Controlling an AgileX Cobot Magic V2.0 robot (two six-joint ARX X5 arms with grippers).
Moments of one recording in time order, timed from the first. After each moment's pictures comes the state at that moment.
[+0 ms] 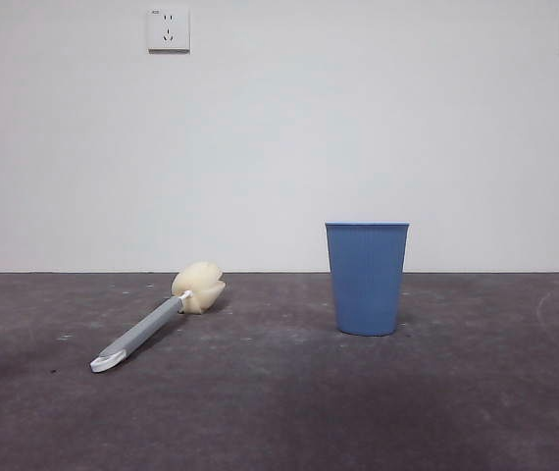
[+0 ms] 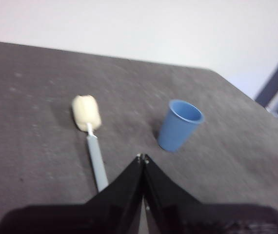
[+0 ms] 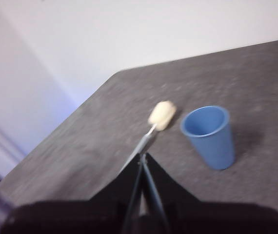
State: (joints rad) left arm -0.13 0.24 0.57 -0.57 0.40 -0.24; right arm -0.08 0.38 0.67 -0.52 -0.78 0.22
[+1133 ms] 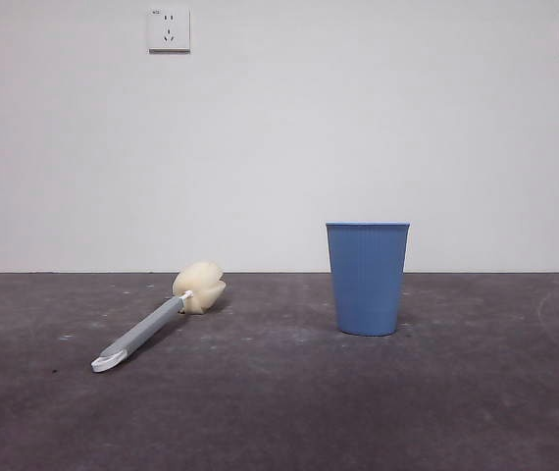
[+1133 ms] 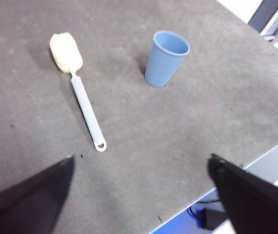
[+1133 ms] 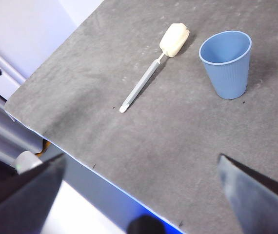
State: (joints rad) left arm -0.13 0.39 0.77 -0.93 0.47 -0.04; right arm 0.01 0.49 0.89 -1.03 -0.73 -0.06
